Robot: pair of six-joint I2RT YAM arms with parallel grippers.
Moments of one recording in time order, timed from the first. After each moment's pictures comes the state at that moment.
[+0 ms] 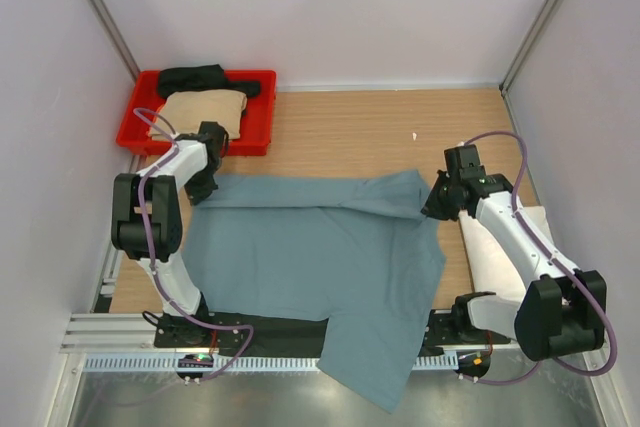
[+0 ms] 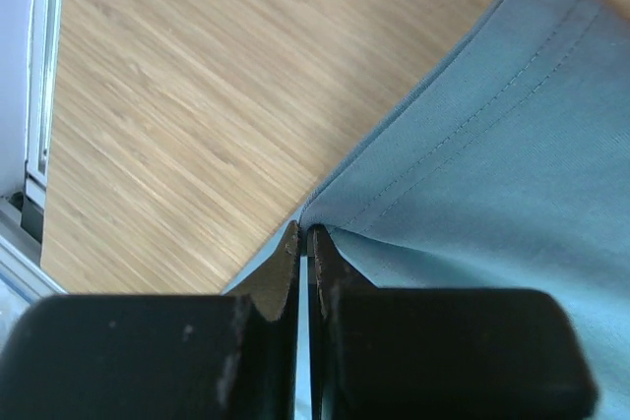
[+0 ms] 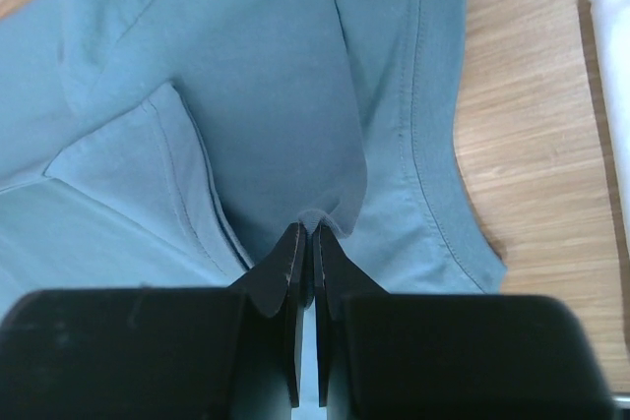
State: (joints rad) left arm -0.08 1.82 1.25 -0.85 -0.56 -0.50; right arm 0.15 1.20 0.87 -0.73 -0.04 0.62
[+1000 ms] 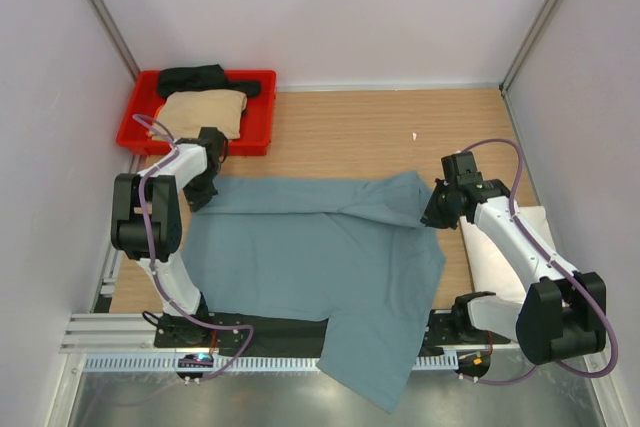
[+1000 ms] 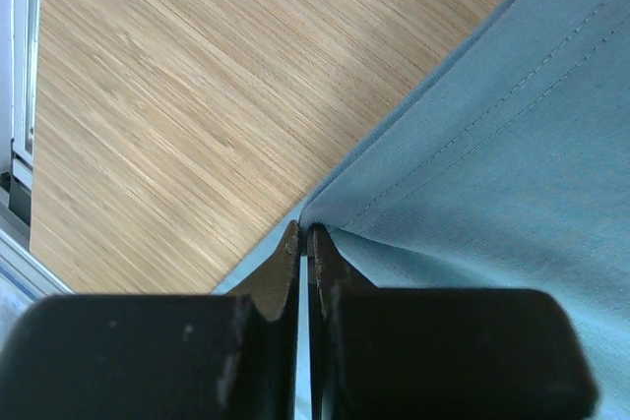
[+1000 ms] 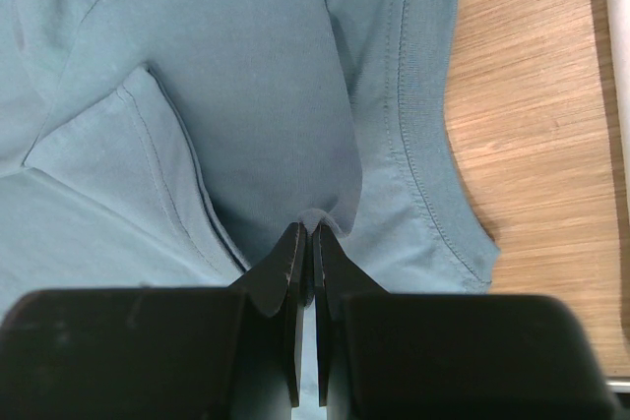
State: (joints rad) left arm -0.07 1.82 1.21 -0.85 -0.56 -0.53; right arm 0.17 1.18 0.82 -0.74 -0.05 0.62
